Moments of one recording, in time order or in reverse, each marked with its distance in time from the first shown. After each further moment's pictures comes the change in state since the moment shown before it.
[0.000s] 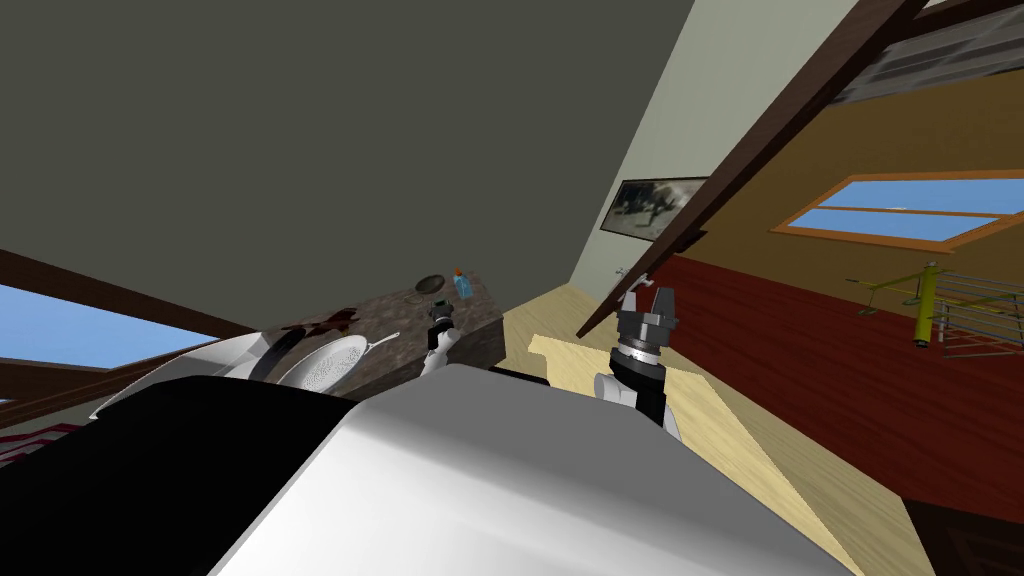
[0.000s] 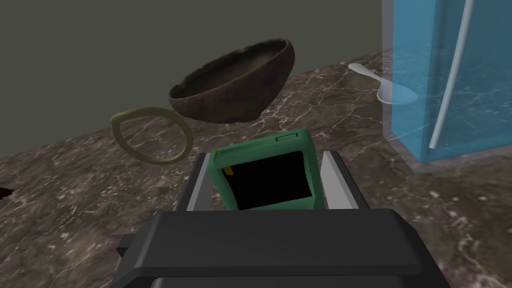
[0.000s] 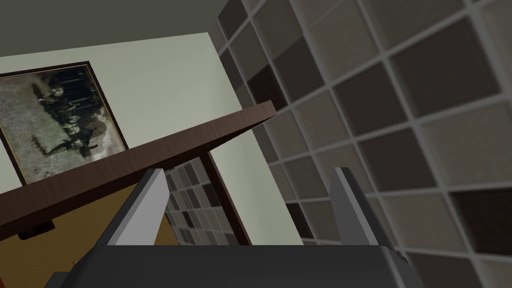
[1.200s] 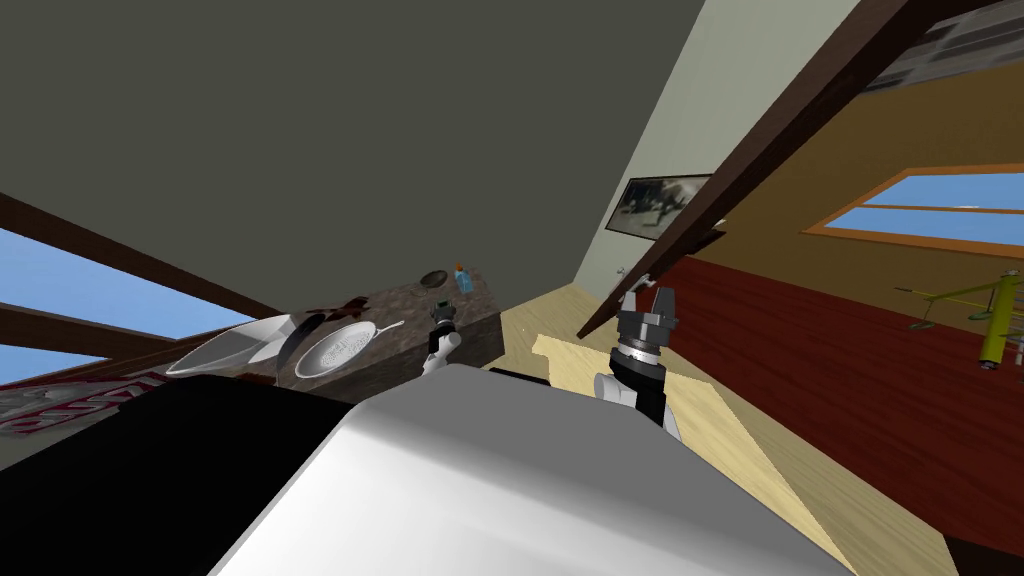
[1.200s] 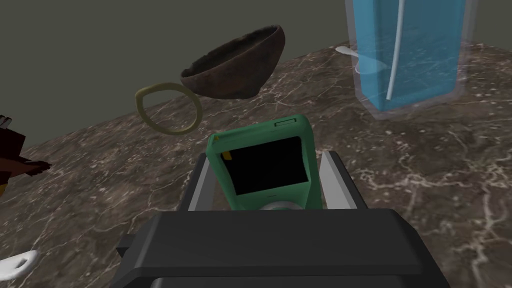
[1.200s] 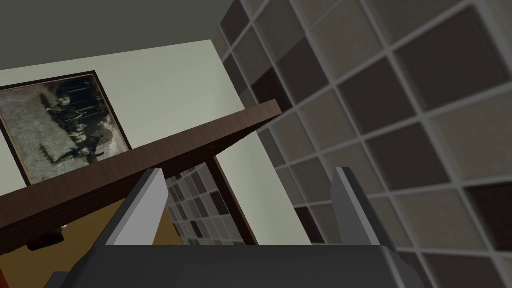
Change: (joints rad) left arm 0.055 0.001 -0.059 -0.034 -0.024 0.001 0.014; right arm 0.000 0.000 0.000 0.000 0.000 0.000 0.000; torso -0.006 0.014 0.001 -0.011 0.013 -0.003
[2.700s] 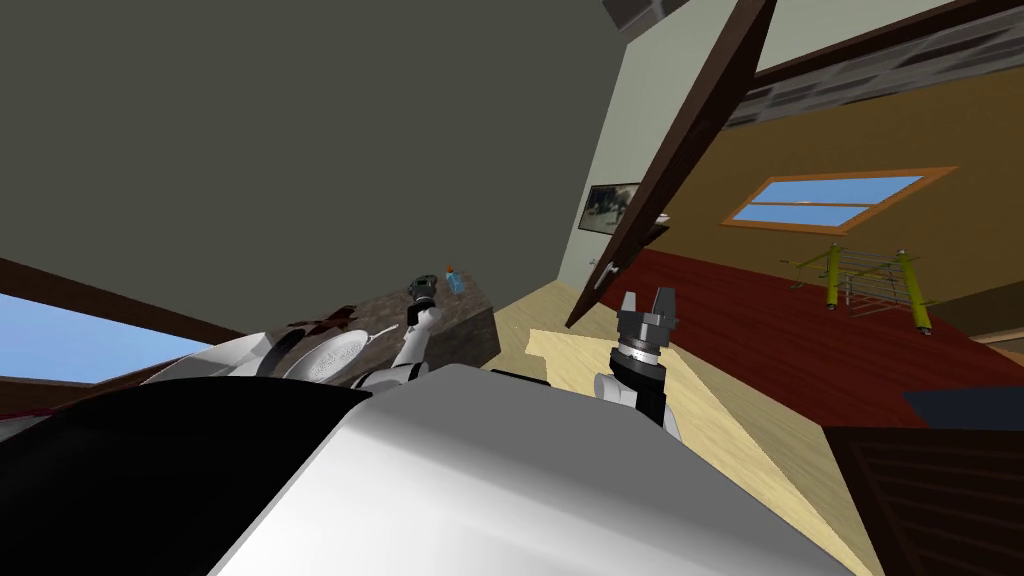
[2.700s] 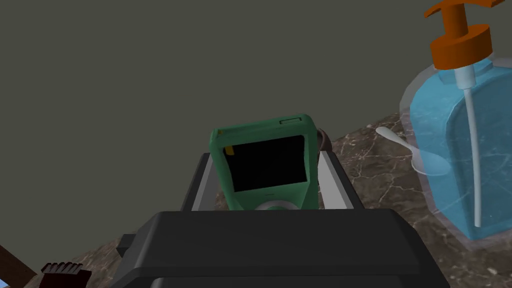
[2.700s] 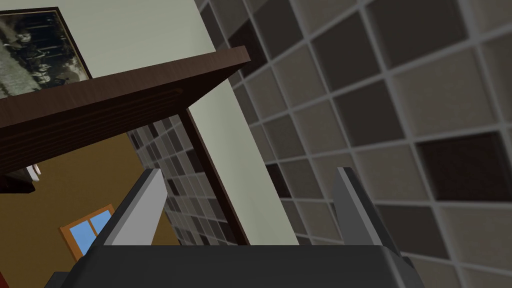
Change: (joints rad) left arm -0.248 0.256 0.173 0.175 0.013 0.104 -0.123; right arm 0.001 0.000 0.000 0.000 0.000 0.000 0.000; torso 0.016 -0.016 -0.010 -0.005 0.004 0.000
